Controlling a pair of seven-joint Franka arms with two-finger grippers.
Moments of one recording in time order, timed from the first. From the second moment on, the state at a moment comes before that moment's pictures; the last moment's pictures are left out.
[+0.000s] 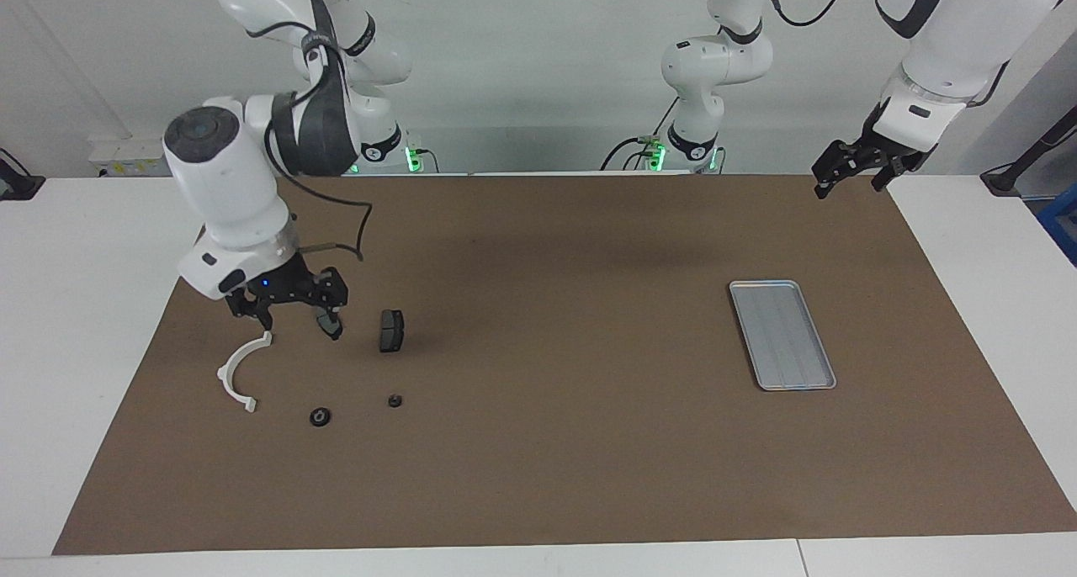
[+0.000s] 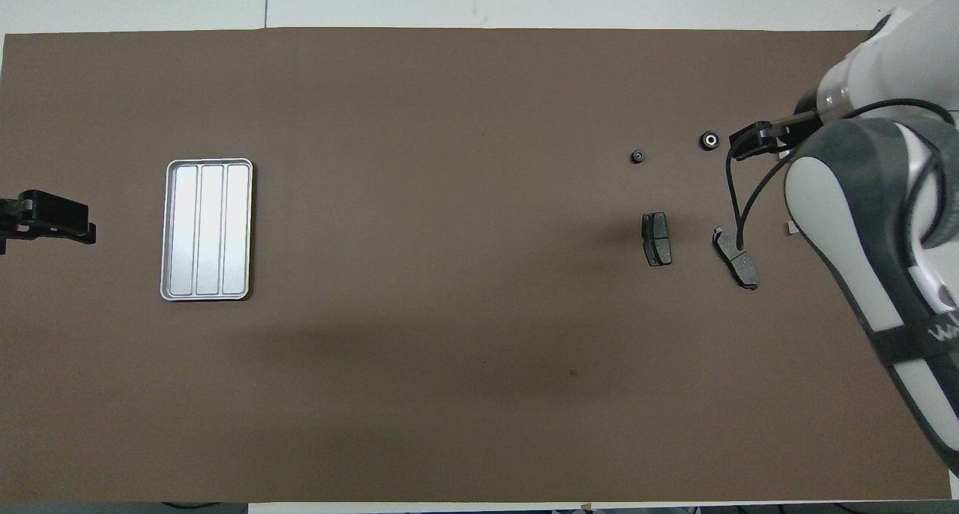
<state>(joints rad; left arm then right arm) 0.10 -0.05 -0.11 -1.63 0.02 1.51 -0.06 -0.02 0.17 0.08 -1.61 -0.08 1.83 -0.03</state>
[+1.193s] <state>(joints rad) 0.10 -0.05 -0.11 -1.63 0.02 1.51 -0.06 0.05 -0.09 -0.06 -1.66 0.00 1.55 -0.12</state>
